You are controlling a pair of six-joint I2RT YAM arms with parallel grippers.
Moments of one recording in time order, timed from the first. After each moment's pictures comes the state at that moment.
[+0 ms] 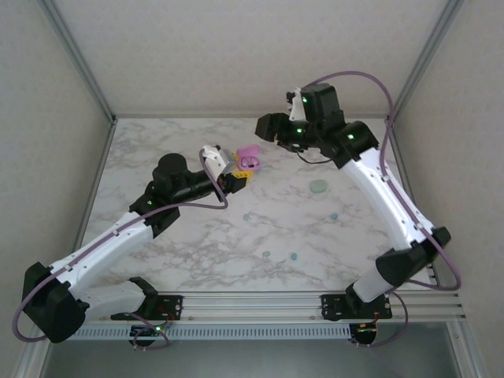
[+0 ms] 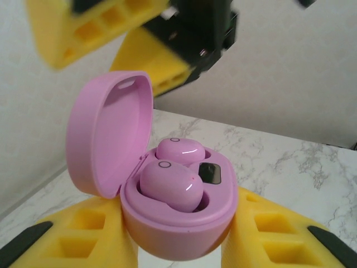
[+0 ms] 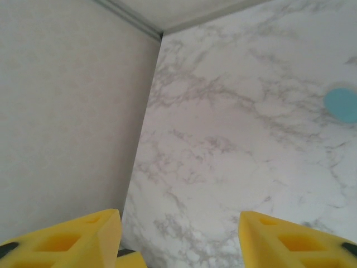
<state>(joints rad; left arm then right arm) -0.66 1.13 0.91 0.15 0.44 0.13 0.58 1.62 1.90 -0.88 -0.38 0.71</state>
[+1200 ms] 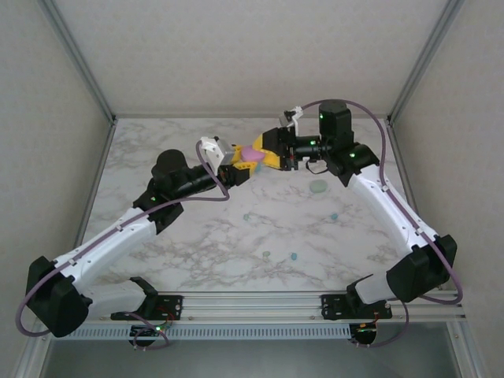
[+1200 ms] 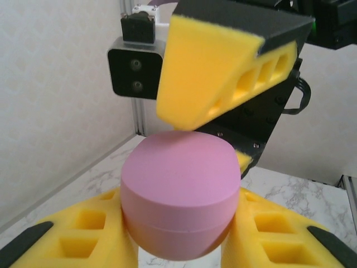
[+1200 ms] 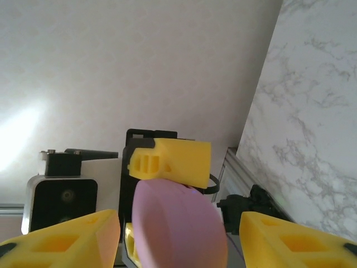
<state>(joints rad) -0.66 1.18 0.94 0.28 0.47 0.01 0.46 1.43 1.42 -0.36 -1.06 1.01</state>
